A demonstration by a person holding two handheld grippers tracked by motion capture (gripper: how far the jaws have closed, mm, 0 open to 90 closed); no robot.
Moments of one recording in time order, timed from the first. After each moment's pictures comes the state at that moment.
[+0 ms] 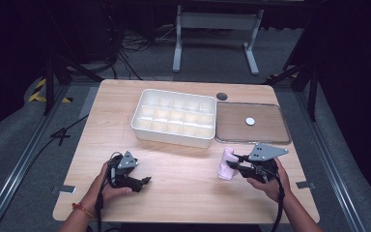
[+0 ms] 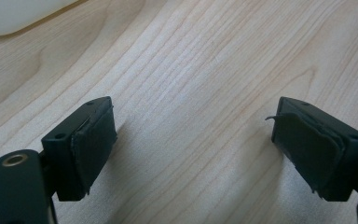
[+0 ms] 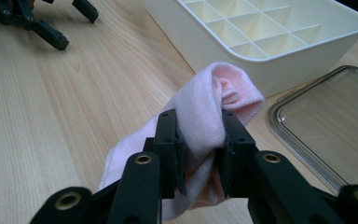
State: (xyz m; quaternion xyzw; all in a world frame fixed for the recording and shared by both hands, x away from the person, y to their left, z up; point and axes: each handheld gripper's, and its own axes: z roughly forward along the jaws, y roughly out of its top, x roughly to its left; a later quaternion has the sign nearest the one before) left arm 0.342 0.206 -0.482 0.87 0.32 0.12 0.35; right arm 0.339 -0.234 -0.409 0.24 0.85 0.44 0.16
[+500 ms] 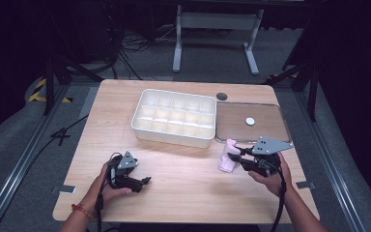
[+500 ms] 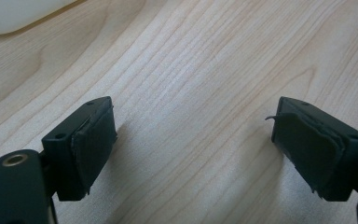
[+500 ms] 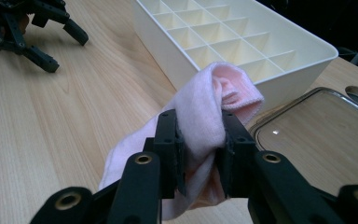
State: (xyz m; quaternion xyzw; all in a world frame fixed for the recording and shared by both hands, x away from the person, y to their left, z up) left arm 0.341 0.206 -0.483 0.87 0.32 0.12 0.35; right arm 0.348 -0.236 -0.394 0.24 0.84 0.46 0.19
